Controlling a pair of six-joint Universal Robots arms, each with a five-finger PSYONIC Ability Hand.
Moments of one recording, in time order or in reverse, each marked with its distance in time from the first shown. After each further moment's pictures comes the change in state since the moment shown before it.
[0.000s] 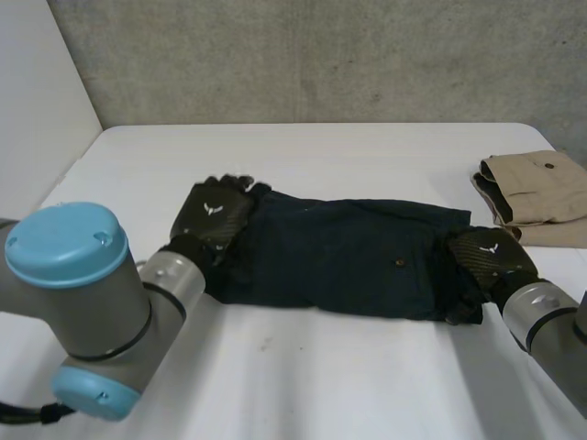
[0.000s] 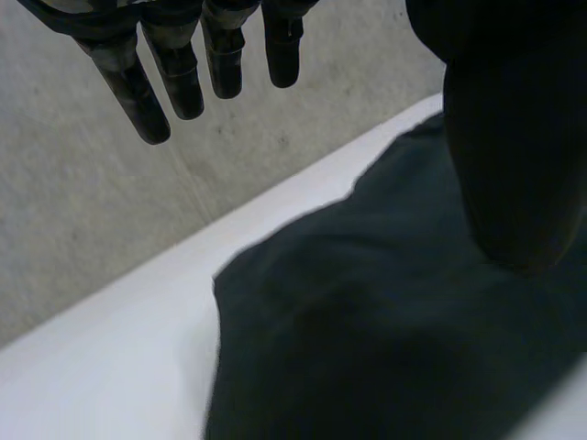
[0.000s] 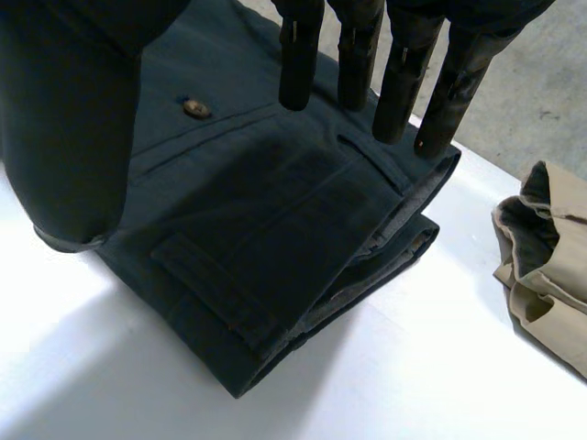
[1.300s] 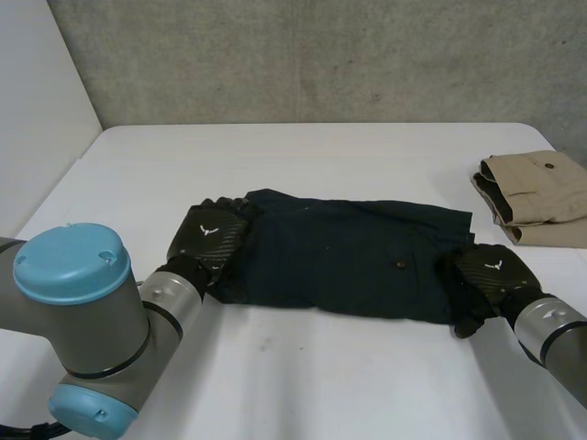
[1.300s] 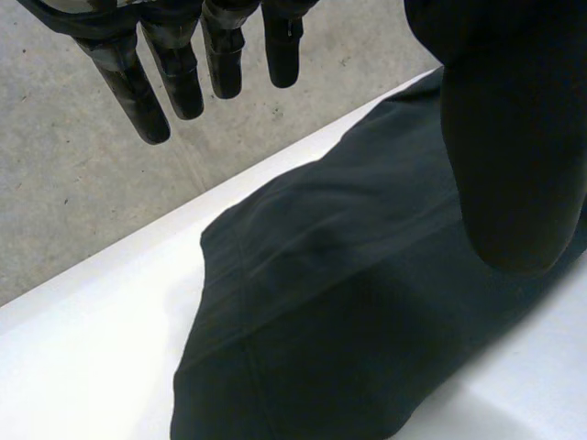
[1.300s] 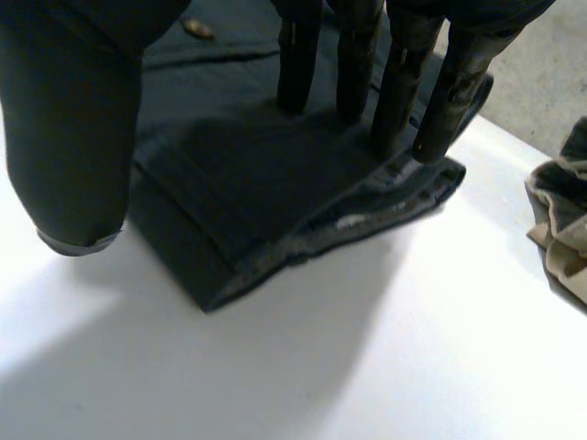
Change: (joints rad) left arm 0.010 -0.012 -0.057 0.018 -0.006 -0.004; right arm -0.143 0.091 0.067 -0.096 -0.181 -0.089; left_hand 0.000 0.000 0.000 0.000 0.000; right_hand 0.015 0.011 0.011 0.016 0.026
